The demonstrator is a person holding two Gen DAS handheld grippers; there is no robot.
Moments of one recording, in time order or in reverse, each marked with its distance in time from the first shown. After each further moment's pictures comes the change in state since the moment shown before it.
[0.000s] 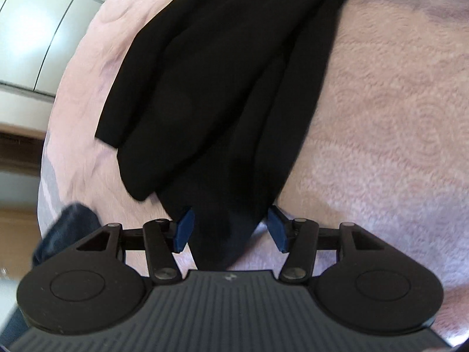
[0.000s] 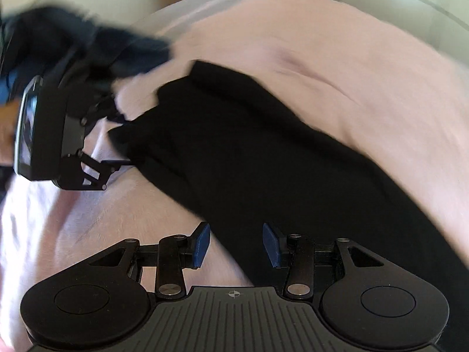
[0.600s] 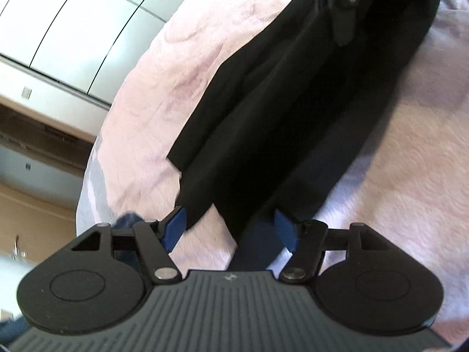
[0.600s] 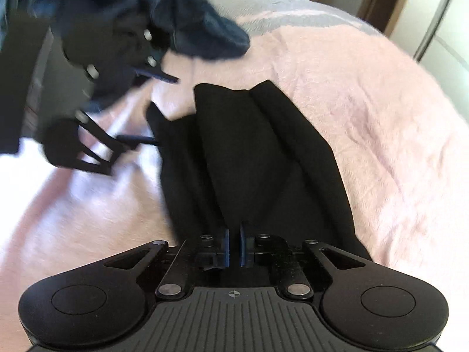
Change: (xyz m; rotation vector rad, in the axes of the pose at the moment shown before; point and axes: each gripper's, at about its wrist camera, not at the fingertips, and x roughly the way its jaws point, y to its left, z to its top) left arm -0.029 0.029 0.018 -0.091 -0.137 0.178; right arm 0.038 -0.004 0.055 -0.281 0.048 0.096
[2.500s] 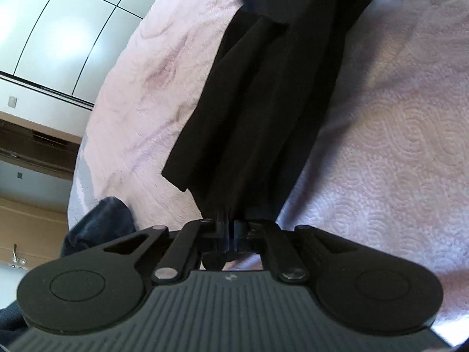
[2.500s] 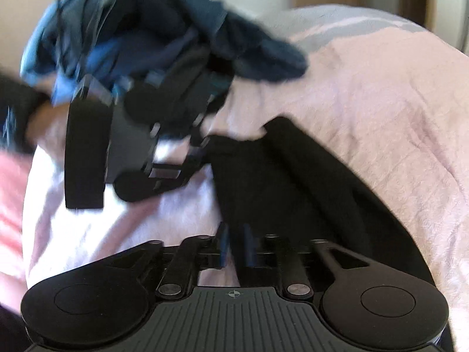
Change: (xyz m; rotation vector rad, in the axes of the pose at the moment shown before) left arm -0.029 -0.033 -0.023 0.056 0.052 -0.048; right arm 0.012 0.003 0.007 0.081 -0.115 0.251
